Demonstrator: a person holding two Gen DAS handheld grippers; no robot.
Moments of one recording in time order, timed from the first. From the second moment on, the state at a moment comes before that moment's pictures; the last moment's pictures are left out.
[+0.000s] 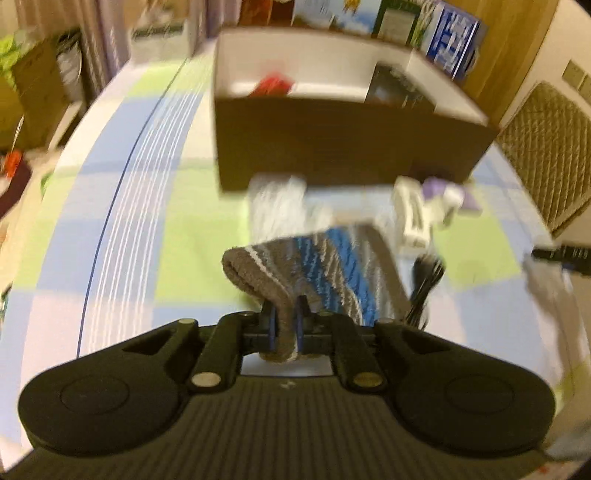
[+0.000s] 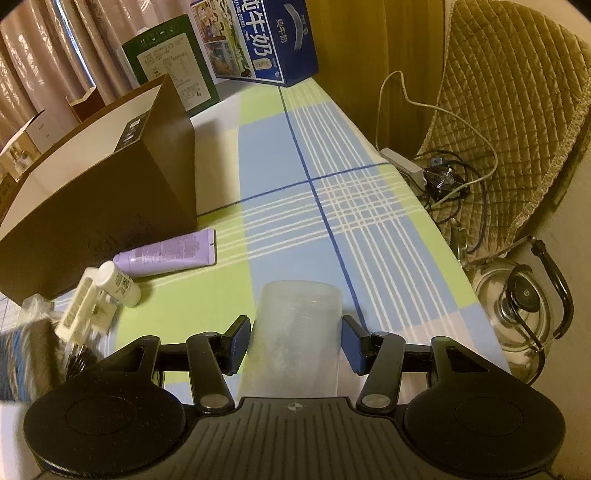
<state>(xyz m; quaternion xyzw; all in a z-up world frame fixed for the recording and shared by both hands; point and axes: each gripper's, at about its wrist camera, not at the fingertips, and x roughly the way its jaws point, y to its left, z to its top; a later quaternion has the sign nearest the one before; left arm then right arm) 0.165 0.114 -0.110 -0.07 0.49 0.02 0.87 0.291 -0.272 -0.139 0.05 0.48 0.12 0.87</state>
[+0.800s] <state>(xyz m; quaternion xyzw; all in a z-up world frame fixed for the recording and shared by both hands) 0.216 0.105 -0.153 0.03 0.50 -0.10 0.86 0.265 -0.269 -0.136 0.05 0.49 0.13 0.86</state>
